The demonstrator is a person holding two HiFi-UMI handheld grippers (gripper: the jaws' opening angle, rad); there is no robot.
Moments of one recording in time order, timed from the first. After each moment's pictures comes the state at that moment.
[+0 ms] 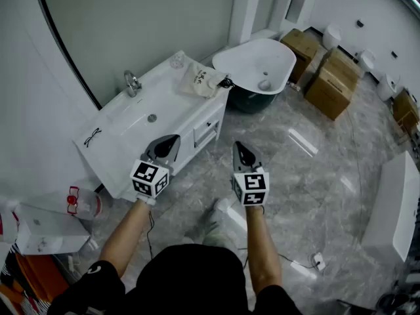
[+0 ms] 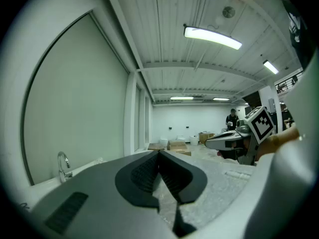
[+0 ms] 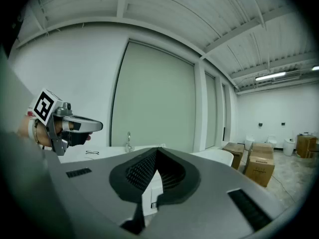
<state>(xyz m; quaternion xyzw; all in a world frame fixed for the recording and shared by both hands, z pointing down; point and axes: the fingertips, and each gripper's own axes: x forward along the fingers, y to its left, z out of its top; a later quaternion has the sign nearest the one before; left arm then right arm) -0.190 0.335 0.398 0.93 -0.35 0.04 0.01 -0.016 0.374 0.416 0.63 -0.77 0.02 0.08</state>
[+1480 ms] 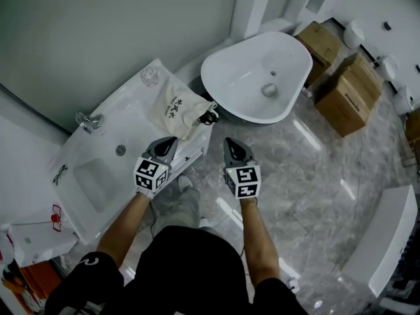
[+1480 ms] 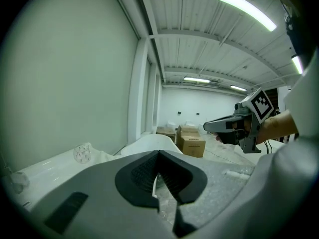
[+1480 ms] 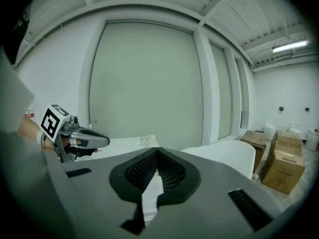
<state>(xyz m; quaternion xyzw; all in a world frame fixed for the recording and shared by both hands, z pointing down) 0.012 -0.066 0.535 0.91 -0.38 0.11 0.08 0.175 -0.046 0.508 0.55 -0.82 0.08 0.12</state>
